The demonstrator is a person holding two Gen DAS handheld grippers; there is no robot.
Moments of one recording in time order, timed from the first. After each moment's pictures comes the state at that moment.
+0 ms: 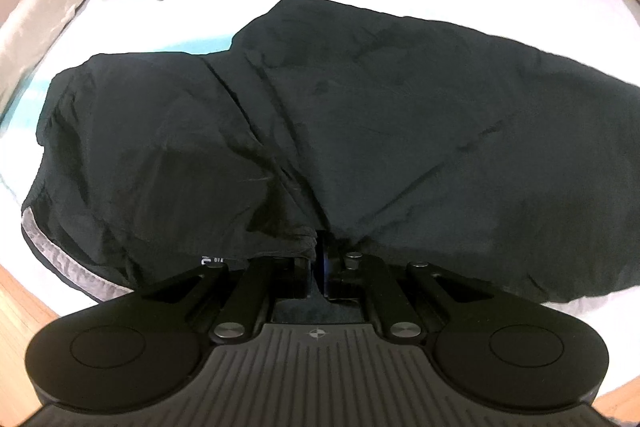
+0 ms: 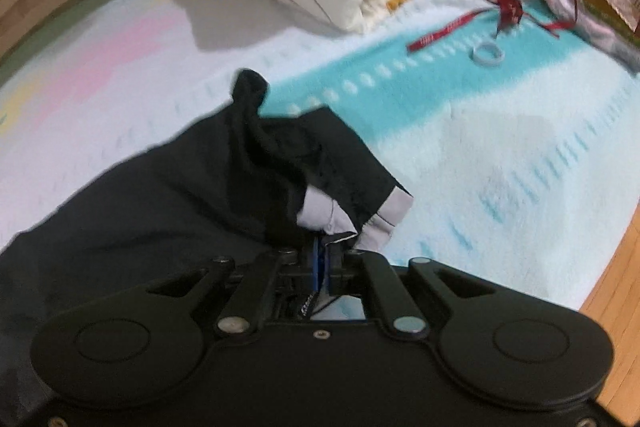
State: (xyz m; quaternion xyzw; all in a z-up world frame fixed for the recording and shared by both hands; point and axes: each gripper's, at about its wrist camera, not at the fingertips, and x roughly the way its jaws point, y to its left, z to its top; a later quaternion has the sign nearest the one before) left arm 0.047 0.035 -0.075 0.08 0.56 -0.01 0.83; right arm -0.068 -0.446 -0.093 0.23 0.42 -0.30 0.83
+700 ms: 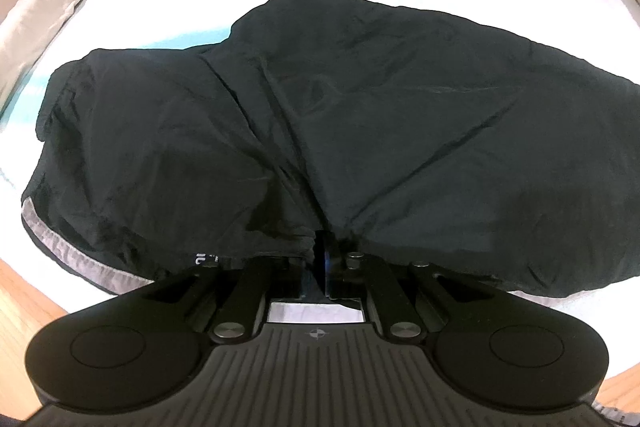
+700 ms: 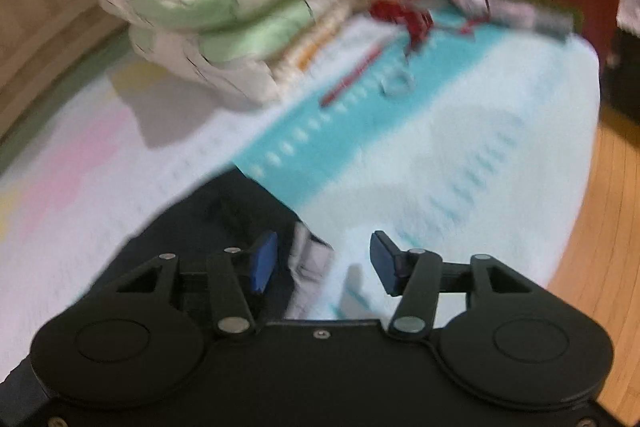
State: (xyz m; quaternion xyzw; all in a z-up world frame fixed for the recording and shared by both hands) left arm 0.039 0.036 -0.077 0.08 0.56 -0.01 0.83; right arm -0.106 -0.461 -0.053 0.27 0.30 -0.38 0.83
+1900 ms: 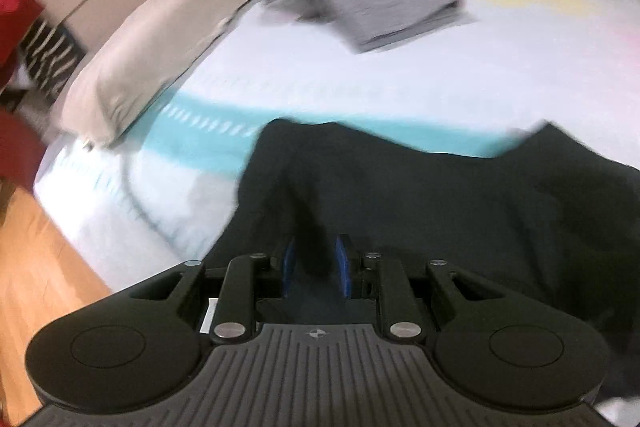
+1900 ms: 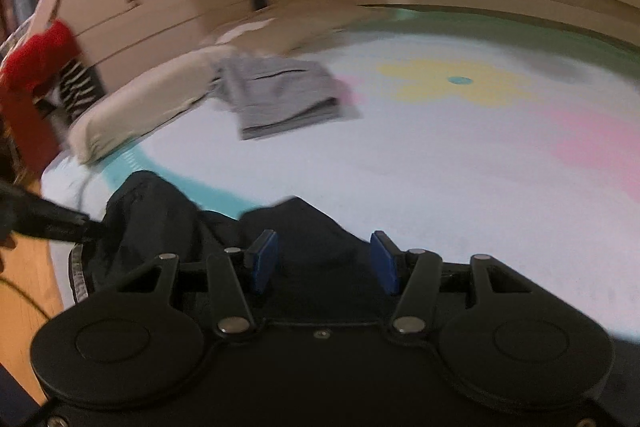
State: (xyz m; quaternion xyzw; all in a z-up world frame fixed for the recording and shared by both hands) left arm 0.108 0.190 -0.029 0.06 0.50 0.14 0.85; right arm 0.107 -0.086 -0.031 0.00 0.32 0.25 0.91
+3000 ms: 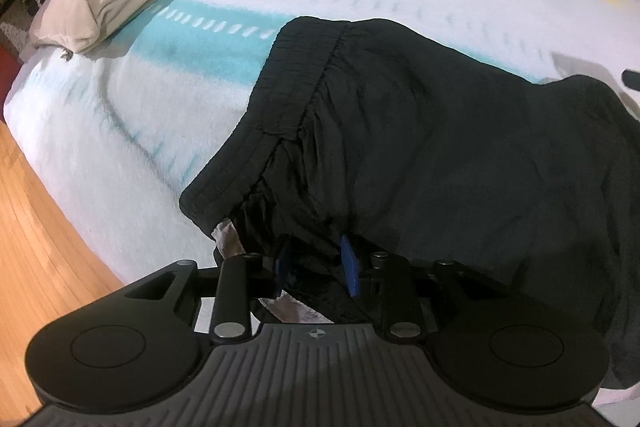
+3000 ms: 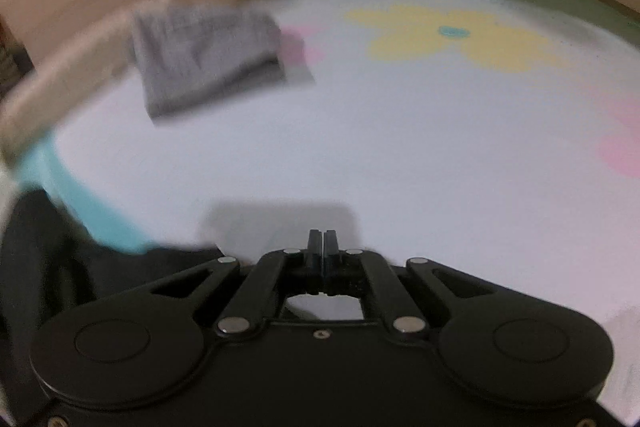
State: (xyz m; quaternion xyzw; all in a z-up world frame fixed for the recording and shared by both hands) left arm 0.090 0.234 -0.075 -0.01 0.56 0.13 0.82; right arm 0.212 -0.089 -0.082 0.04 0.38 0.23 0.89
